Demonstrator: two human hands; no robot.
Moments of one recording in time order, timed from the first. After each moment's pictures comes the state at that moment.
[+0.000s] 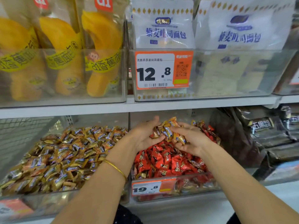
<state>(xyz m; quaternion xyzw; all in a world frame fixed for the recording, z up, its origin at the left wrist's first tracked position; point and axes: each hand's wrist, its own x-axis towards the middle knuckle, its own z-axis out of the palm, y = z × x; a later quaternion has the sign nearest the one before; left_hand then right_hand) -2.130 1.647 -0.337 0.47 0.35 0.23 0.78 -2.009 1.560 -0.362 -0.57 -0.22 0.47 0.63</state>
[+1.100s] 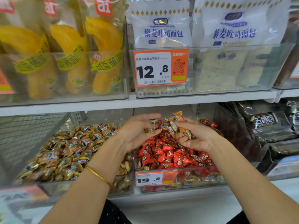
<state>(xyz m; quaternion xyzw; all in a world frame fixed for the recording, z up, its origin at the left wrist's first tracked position) -2.173 1.636 -0.329 0.53 0.26 0.25 0.76 -2.009 1.545 -0.351 -0.49 -0.19 0.57 0.63</state>
